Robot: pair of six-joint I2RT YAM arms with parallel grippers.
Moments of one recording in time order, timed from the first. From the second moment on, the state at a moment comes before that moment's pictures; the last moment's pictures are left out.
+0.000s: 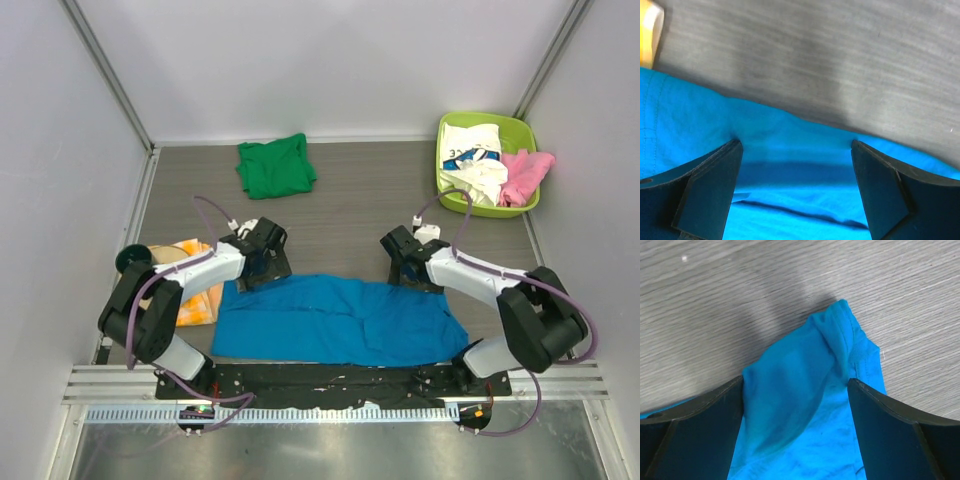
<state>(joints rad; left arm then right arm) -0.55 1.51 0.82 -0.52 -0.23 -0.88 0.57 1.42 0.76 -0.63 0.50 0.77</state>
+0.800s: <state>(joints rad) -0.35 1.73 1.03 -0.40 -0.25 -0.80 0.37 1.85 1.17 -0.63 0.64 0.79</state>
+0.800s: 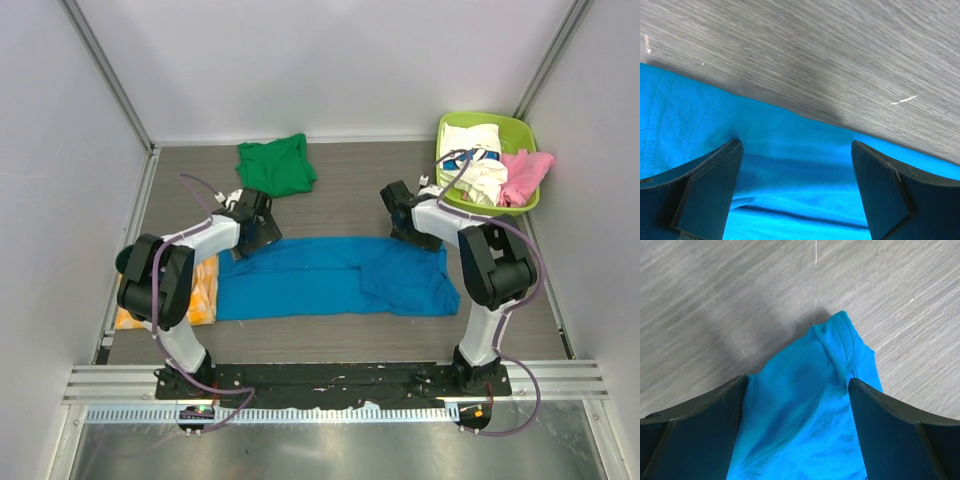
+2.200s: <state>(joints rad) -0.35 1.10 0.95 -0.65 -0.10 -0.79 0.37 1.43 0.77 -0.07 0.01 0.88</state>
